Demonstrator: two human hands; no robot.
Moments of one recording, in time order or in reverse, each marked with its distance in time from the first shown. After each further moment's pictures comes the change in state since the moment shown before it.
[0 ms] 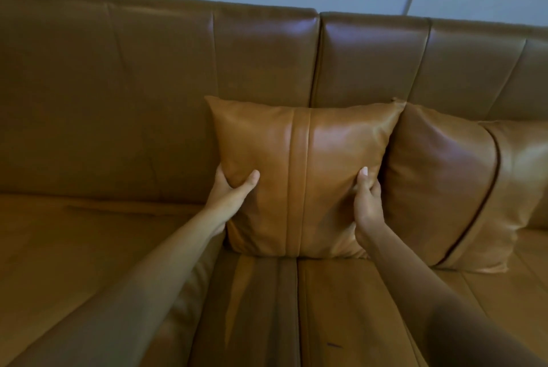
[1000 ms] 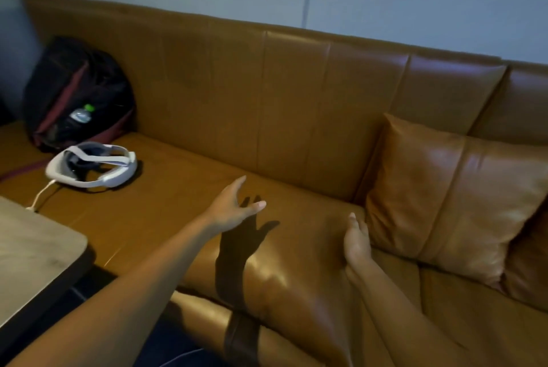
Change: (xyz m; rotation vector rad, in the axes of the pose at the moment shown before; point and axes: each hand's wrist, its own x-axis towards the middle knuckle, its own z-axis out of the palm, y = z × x) left_hand -0.156 -0.028 -0.344 0.406 -0.001 -0.038; right_hand -0.261 0.046 0.214 -0.162 -0.289 0.273
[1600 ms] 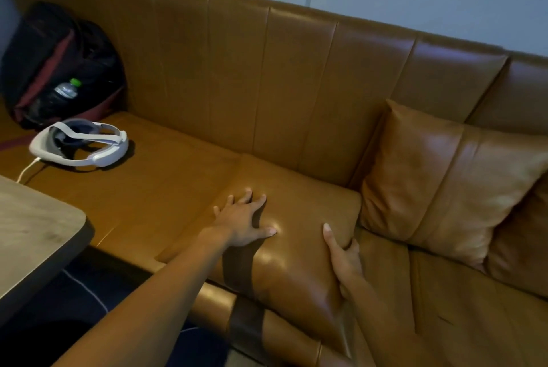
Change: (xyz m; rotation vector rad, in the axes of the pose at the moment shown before) left_hand -0.013 -0.036 0.044 0.681 -0.185 0.005; right_hand -0.027 0.066 -0.012 -0.231 -0.007 0.063
